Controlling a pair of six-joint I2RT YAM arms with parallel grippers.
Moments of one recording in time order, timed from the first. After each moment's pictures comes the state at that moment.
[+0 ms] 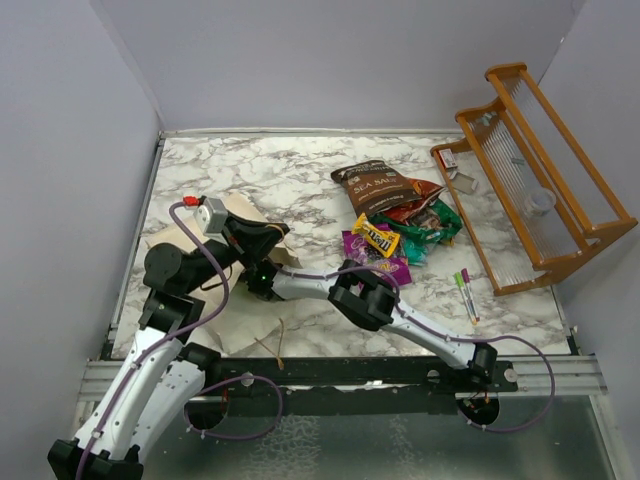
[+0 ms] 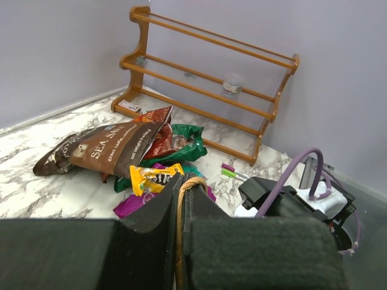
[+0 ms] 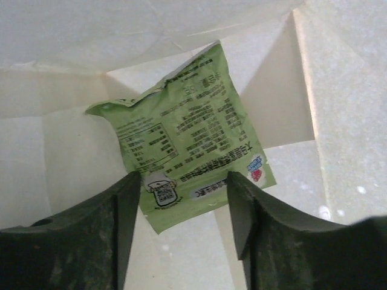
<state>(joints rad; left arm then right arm) -0.35 0.61 0.61 0.28 0.64 -0.42 1.17 2.78 2.17 0.57 -0.18 -1.05</state>
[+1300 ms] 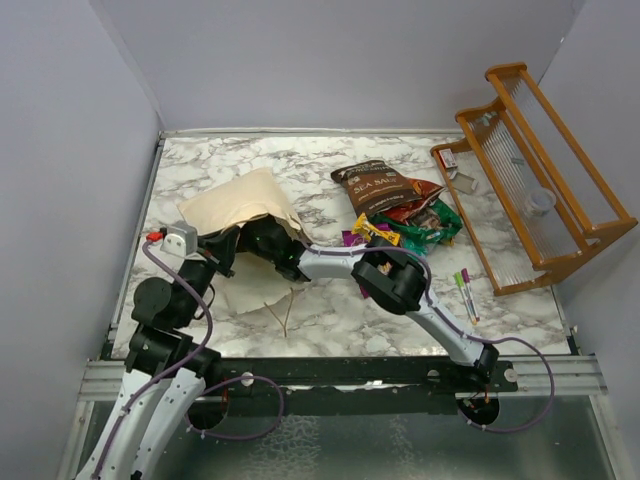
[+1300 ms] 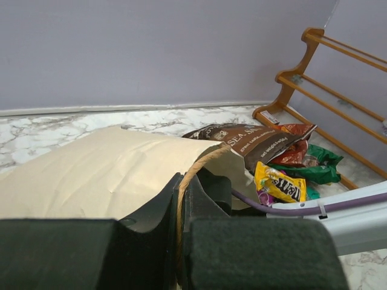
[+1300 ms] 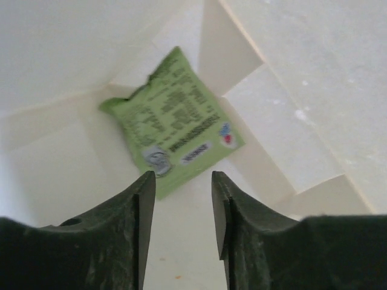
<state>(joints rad) -0.35 0.29 0.52 -0.06 0.05 -0.24 1.05 2.50 1.79 0.60 0.01 -0.74</state>
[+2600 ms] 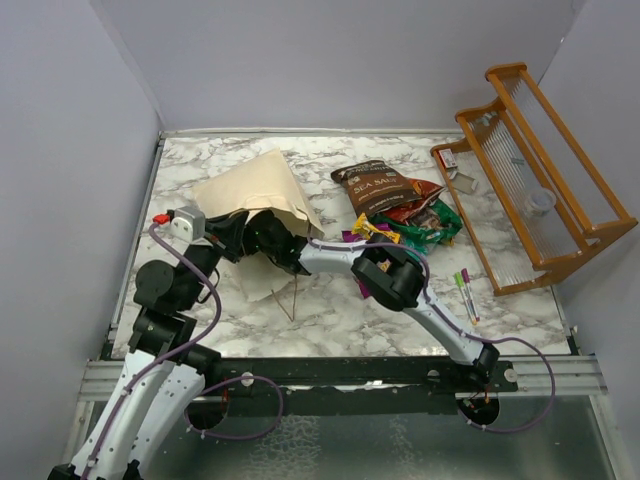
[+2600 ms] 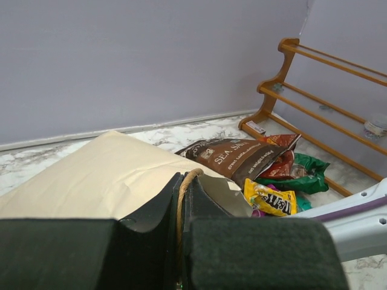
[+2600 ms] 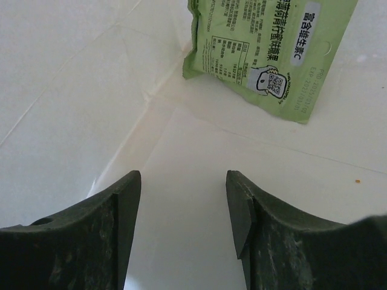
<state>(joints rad) -0.35 0.45 0.59 0.09 0.13 -0.21 1.02 2.53 1.83 0.38 0.12 0.27</state>
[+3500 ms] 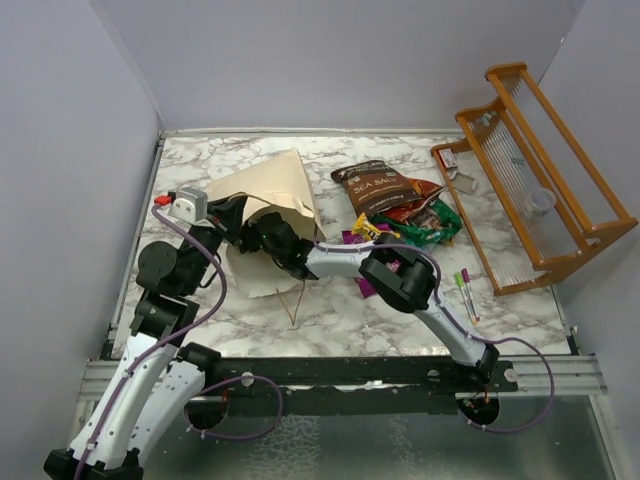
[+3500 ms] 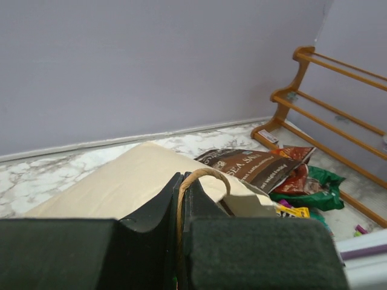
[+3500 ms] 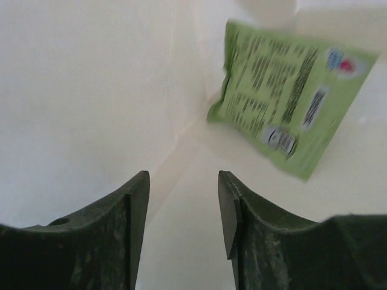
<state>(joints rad) -0.35 0.58 0.68 0.12 0.06 -0.19 1.02 2.41 1.64 0.54 0.19 0.25</state>
